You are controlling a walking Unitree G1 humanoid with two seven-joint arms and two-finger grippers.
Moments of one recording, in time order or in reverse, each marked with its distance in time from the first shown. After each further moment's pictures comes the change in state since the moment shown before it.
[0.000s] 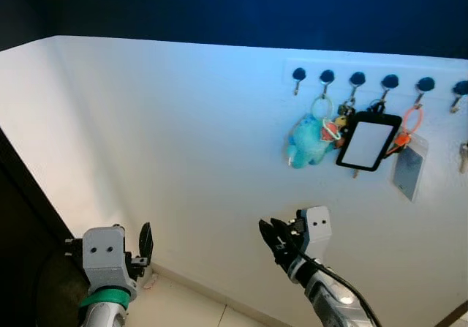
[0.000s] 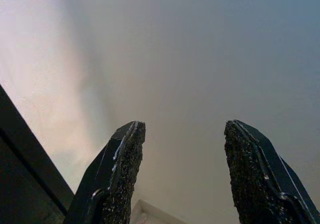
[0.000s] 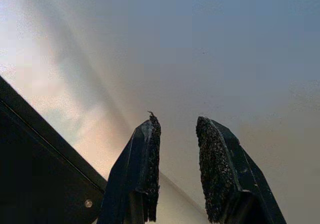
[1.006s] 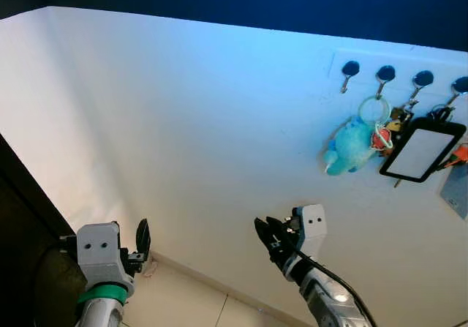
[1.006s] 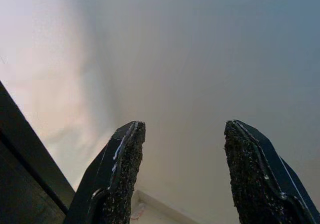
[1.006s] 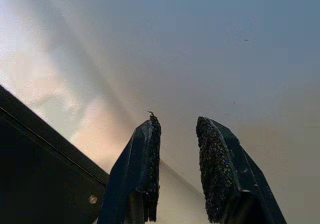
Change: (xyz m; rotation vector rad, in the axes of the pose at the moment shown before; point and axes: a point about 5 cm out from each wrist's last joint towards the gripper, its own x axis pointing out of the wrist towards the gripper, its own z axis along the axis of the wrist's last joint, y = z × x) left arm 0.004 0.003 0.002 -0.034 -0.004 0.008; right arm 0.002 0.002 0.001 0.012 0.001 -0.004
